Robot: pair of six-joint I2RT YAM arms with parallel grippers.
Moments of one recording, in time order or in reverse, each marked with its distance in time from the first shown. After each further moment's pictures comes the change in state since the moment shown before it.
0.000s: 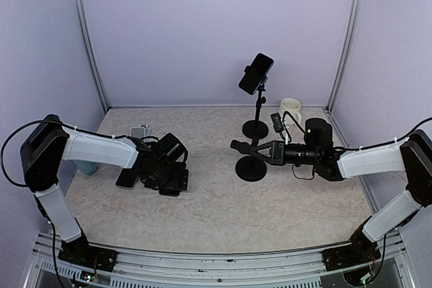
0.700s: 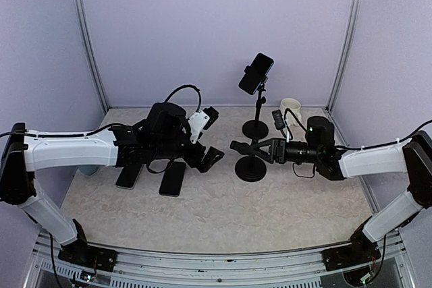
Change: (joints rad) left arm -0.143 -0.214 0.103 0.362 0.114 0.664; right arm -0.002 -0.010 0.005 0.016 -0.010 -0.001
